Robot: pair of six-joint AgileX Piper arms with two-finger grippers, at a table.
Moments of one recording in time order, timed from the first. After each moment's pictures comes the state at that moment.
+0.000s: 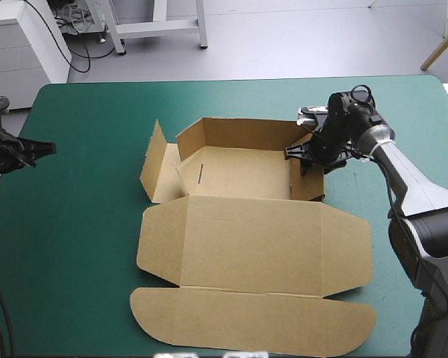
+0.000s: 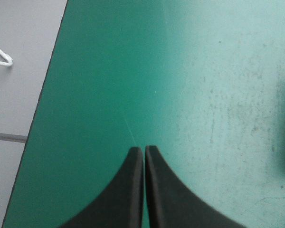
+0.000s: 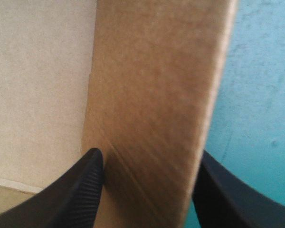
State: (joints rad) left arm 0.27 1.36 -1.39 -0.02 0.98 0.09; right arm 0.22 1.95 -1.73 0.10 1.21 0.09
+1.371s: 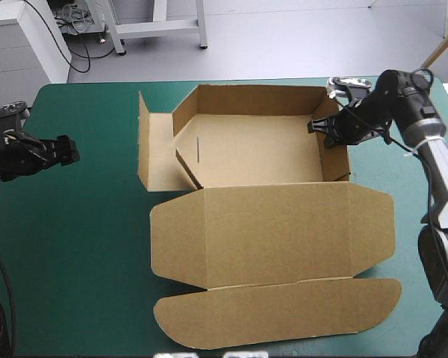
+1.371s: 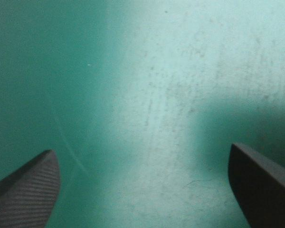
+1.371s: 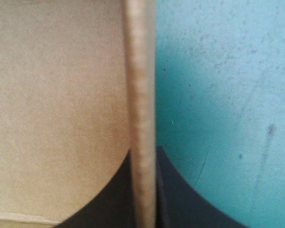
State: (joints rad) left arm 0.27 1.46 -1.39 -0.25 1.05 0.09; right arm 0.06 1.82 -1.78 0.30 1.22 -0.09
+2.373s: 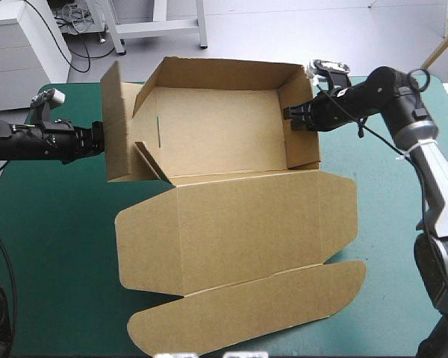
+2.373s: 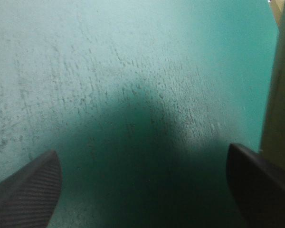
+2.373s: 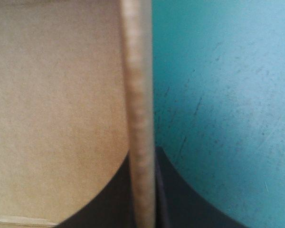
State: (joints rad) left arm 0.27 1.52 -1.40 -0.88 1.21 0.50; right arm 0.13 1.79 -1.78 0.52 1.07 -0.19
